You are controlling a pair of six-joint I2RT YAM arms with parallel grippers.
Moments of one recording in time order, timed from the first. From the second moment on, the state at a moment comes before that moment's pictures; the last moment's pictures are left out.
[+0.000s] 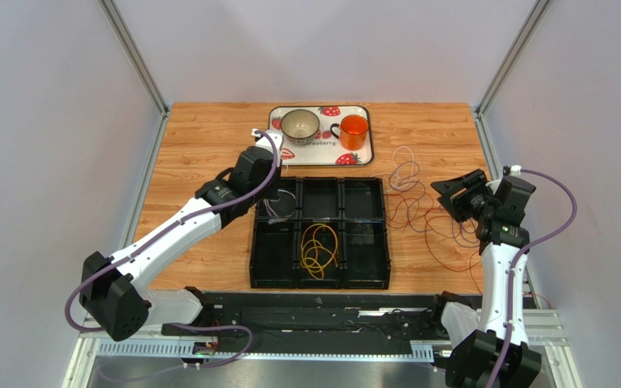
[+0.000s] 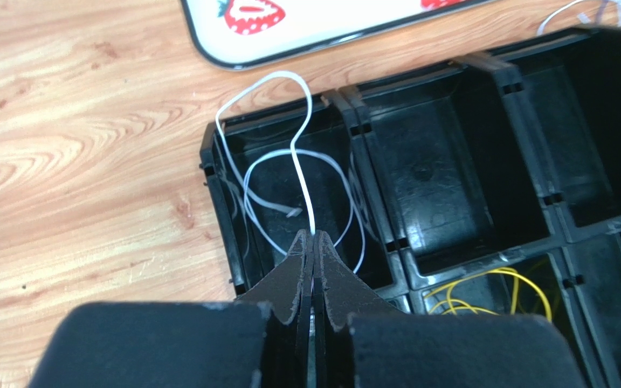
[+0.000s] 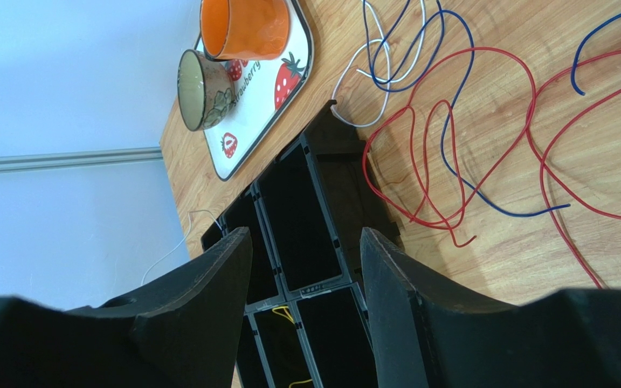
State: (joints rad) left arm -0.66 1.24 1.06 -0.42 -0.29 -0.24; right arm -0.37 0.88 0.72 -0.41 -0.54 0.82
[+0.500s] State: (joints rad) left arm -0.64 1.39 1.08 -0.46 -0.32 -0.28; right arm -0.37 0.88 0.72 -0.41 -0.54 0.82
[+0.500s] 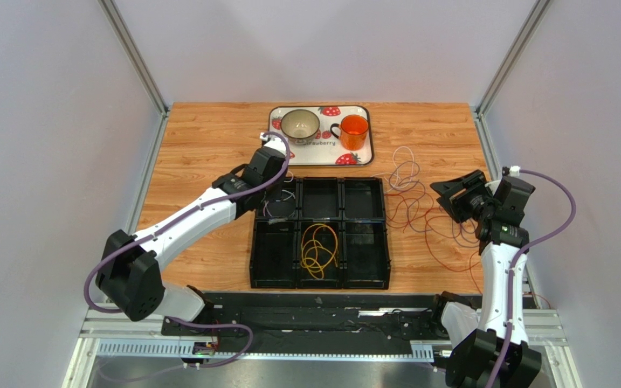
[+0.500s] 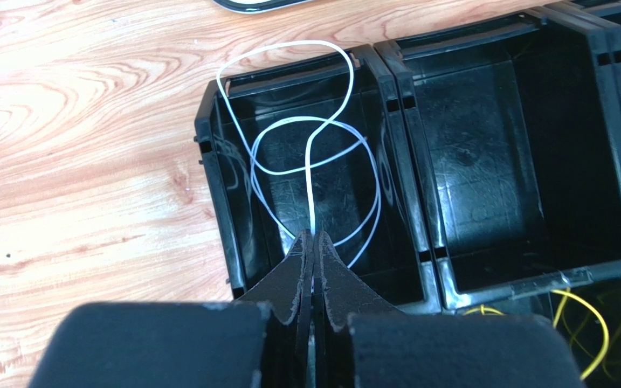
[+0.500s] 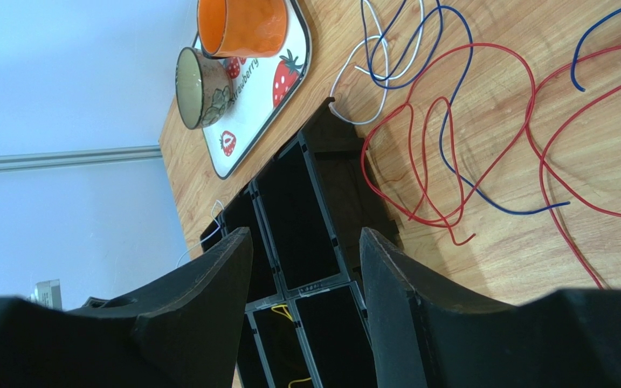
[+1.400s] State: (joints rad) left arm -0.63 1.58 1.04 -0.33 -0.31 -0.31; right arm -0.37 0.88 0.72 -0.41 -0.54 0.82
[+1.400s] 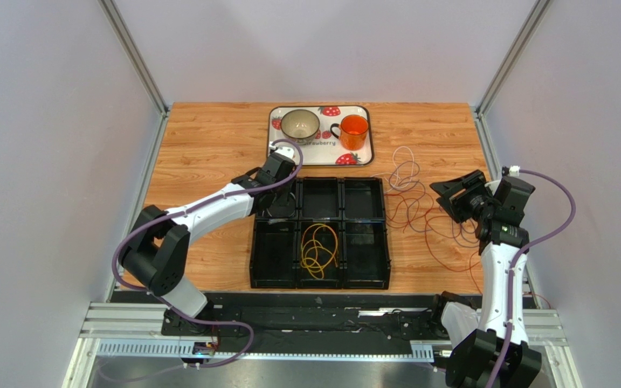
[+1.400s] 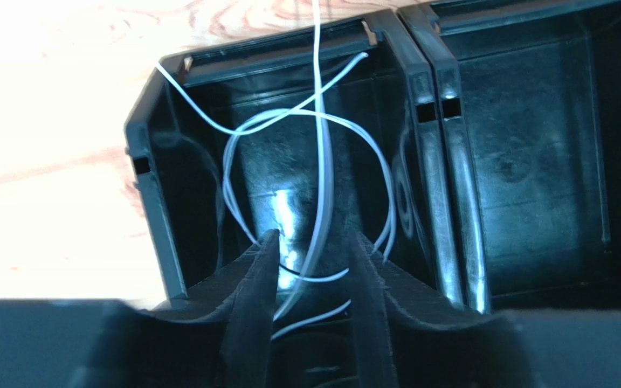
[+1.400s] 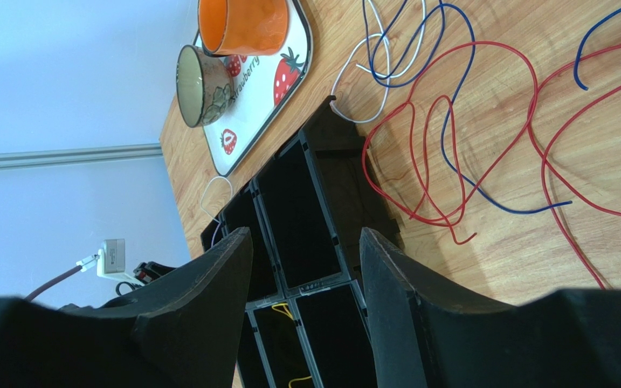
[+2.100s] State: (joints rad) left arm -0.47 1.50 1.31 -0.52 -0.33 -0.31; right arm -0.35 0.88 0.72 -0.41 -0.54 0.82
